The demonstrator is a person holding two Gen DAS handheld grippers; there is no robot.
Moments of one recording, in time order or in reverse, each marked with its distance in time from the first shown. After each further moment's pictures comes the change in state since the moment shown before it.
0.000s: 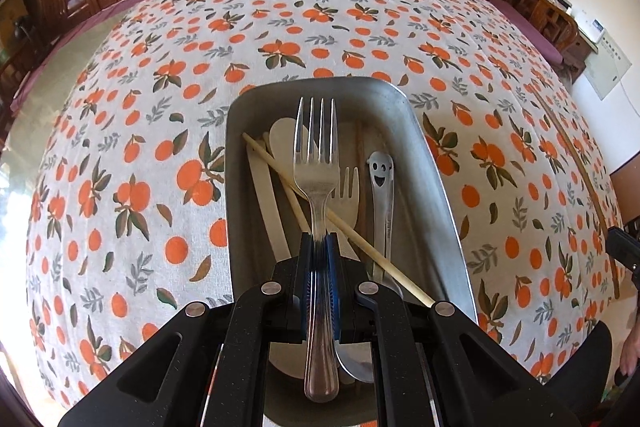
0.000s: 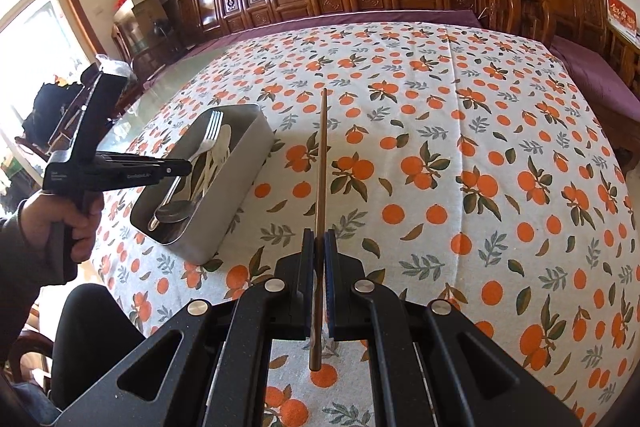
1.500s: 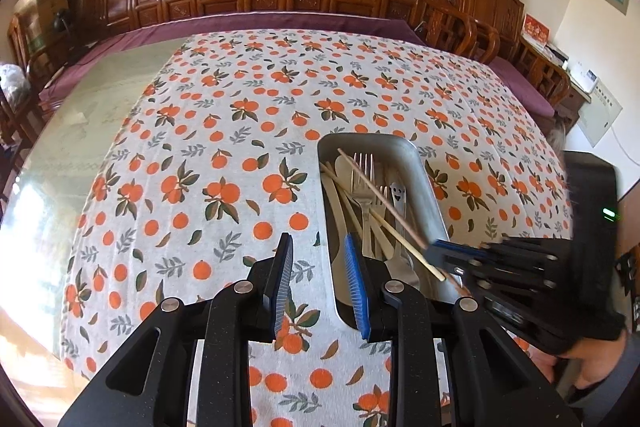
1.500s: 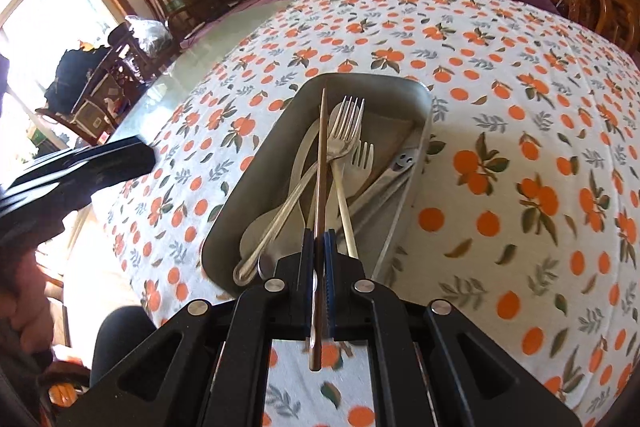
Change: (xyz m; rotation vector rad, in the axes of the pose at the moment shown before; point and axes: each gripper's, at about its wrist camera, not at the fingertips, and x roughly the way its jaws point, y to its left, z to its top) left arm -0.109 0.049 -0.043 -0.092 -0.201 -0.003; right arm 0.111 0.136 0.047 -0.041 0.160 0.127
